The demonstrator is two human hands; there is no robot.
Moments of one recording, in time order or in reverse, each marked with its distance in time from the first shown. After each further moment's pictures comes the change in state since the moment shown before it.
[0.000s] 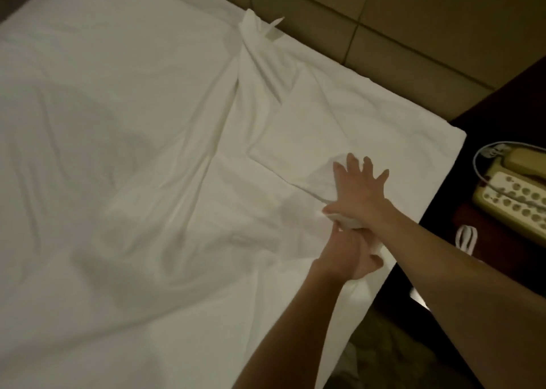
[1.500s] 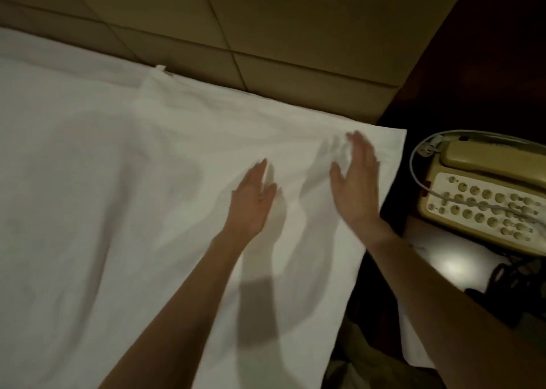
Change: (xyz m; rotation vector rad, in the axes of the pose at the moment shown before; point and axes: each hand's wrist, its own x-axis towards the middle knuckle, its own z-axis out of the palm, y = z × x) left_hand 0.139 -0.006 -0.100 -0.102 0.364 -0.177; right_hand 0.071 0.149 0.008 0.990 0.728 0.147
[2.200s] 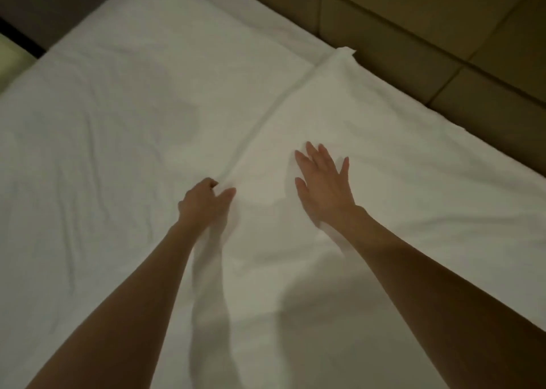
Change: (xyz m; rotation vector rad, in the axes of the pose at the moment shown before) left_hand -0.055 -0.275 -0.208 0.067 0.238 -0.591; right_hand -0.050 -0.198 0.235 -0.593 -0.669 -0.538
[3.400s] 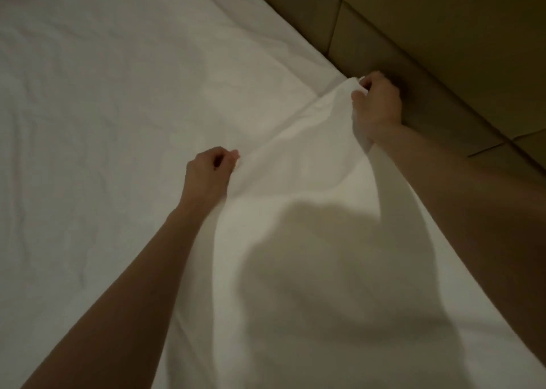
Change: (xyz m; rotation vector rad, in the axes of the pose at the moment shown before) left_hand 0.100 0.105 0.000 -0.389 0.144 0.158; right_hand 0.228 0.105 -0.096 0.351 0.374 0.294
